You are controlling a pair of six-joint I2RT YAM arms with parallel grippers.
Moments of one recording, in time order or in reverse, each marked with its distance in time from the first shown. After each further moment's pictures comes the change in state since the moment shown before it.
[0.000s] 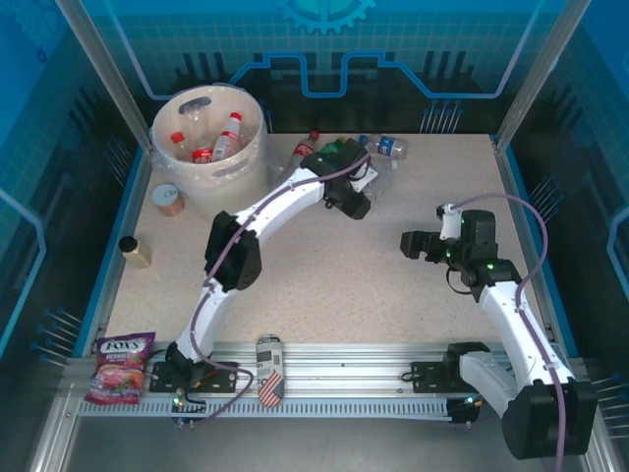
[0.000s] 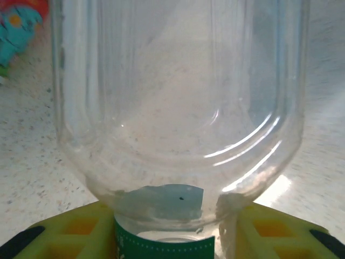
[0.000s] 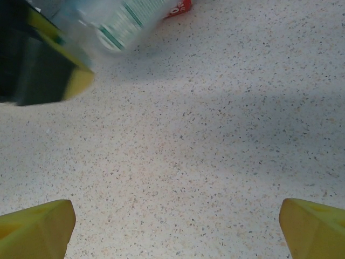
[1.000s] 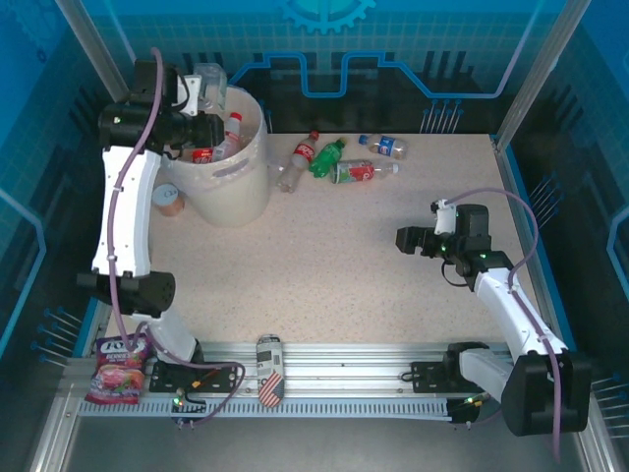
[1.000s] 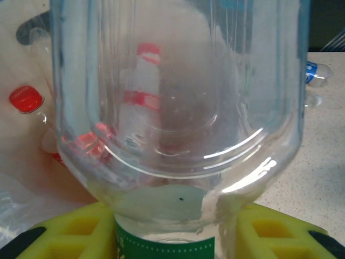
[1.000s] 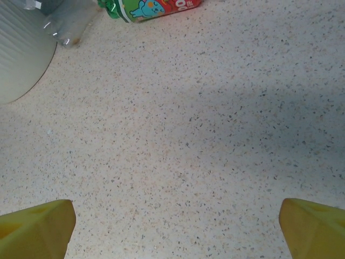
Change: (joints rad) left arm 0.620 -0.497 0.085 -0.320 0.011 -0.101; right arm -0.002 0.122 0.001 0.108 -0.050 -0.005
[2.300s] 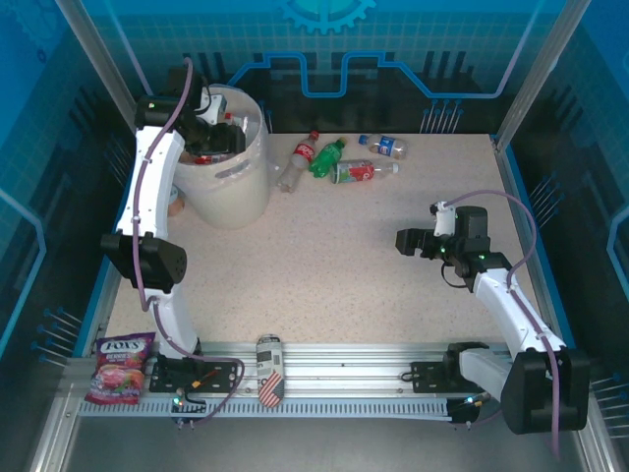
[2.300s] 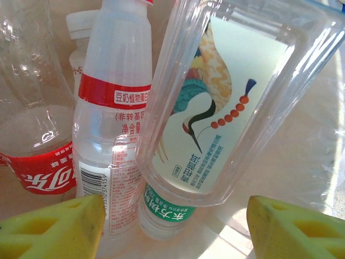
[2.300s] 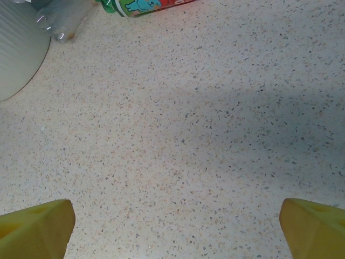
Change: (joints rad) left arm 0.004 0.187 0.011 -0.020 0.068 0.000; right arm -0.004 0.009 -0.022 0.016 0.000 -0.011
